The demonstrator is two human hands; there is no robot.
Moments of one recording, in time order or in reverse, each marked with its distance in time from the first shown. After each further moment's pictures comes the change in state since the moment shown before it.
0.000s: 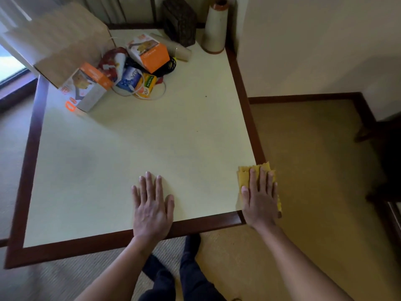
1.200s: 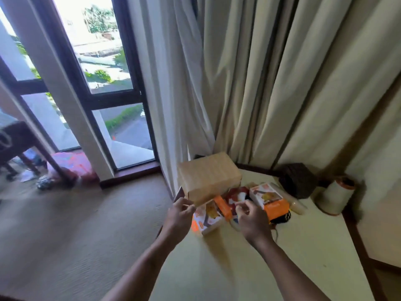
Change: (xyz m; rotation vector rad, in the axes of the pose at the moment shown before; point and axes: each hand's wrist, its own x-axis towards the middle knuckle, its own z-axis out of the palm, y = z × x) left_hand 0.210 -0.187 -0.296 -1.023 0.300 -0.491; right_hand 0.185 -0.451 -0.171 0.735 -0.088 -0.377
